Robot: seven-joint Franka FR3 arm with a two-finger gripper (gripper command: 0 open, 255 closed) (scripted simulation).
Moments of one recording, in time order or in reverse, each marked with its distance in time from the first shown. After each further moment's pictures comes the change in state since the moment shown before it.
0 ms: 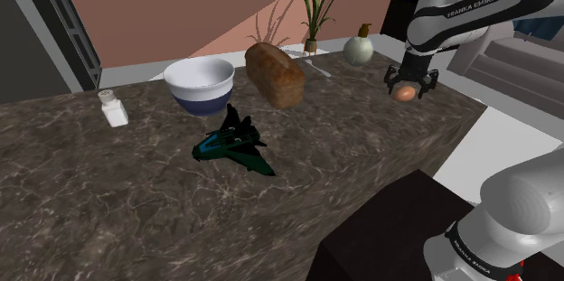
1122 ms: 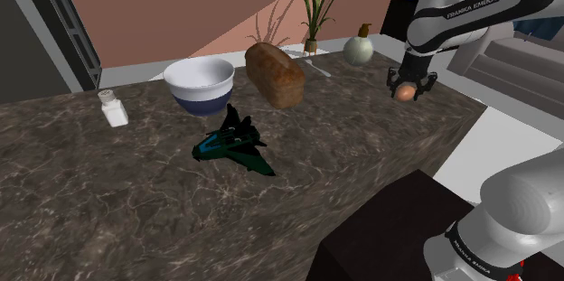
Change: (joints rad) arm -0.001 0.002 -0.001 -0.004 -0.001 0.006 0.000
